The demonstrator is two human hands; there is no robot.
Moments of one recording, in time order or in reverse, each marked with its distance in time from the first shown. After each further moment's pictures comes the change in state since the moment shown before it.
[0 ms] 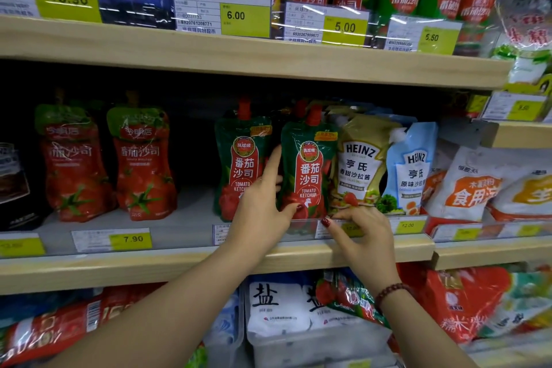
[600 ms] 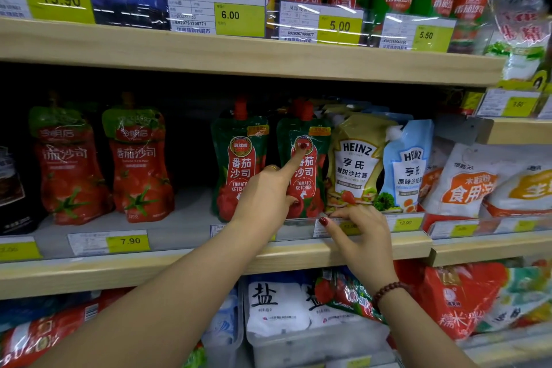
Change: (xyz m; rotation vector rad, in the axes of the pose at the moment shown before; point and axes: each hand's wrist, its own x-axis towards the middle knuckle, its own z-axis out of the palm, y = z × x) left_hand 0.024 0.007 0.002 0.443 -0.128 0.064; right_hand -0.002 -0.002 -0.001 0.018 0.006 -0.005
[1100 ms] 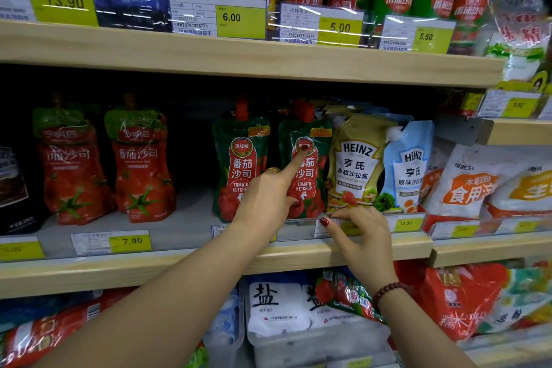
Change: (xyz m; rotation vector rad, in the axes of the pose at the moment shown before) left_hand -0.003 0.001 -0.002 -0.017 -0.021 0.014; right_hand 0.000 -0.001 0.001 -0.007 0.007 -0.002
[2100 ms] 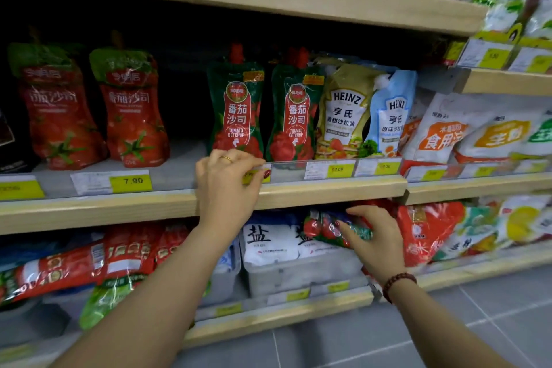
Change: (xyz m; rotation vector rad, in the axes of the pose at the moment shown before) left_hand -0.085 -0.021 -0.010 -0.093 0.334 -0.061; right_hand -0.090 0.031 -0.030 -0.124 -0.065 0.129
